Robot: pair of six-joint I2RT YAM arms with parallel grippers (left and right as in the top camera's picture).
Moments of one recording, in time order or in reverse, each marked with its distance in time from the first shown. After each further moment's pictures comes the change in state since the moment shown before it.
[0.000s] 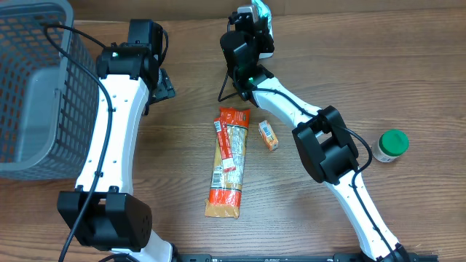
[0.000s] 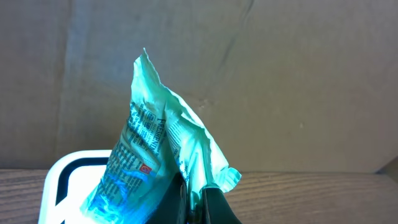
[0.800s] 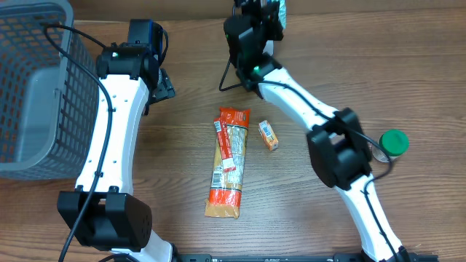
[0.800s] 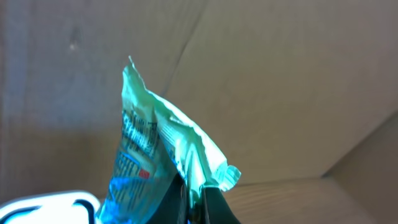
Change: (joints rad) left arm 0.000 0.000 0.000 0.000 0.000 0.000; right arm -0.011 -0.180 -0.009 -0.142 0.075 -0.069
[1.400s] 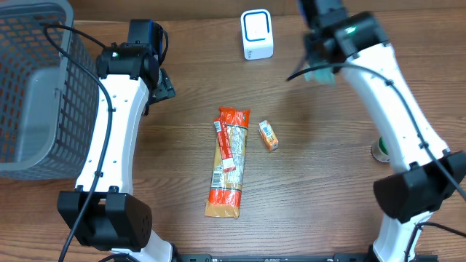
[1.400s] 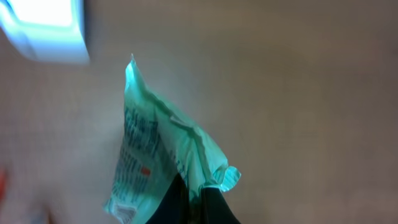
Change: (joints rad) left arm 0.000 0.000 0.000 0.000 0.000 0.000; right arm -0.253 -0.444 0.005 -1.404 -0.722 0.395
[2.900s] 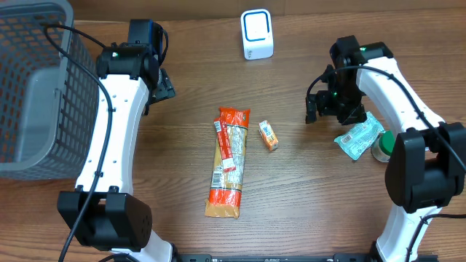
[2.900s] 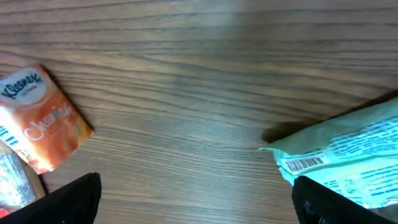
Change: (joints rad) left arm 0.000 0.000 0.000 0.000 0.000 0.000; right arm -0.148 0.027 -0.476 0.039 -0.534 -0.006
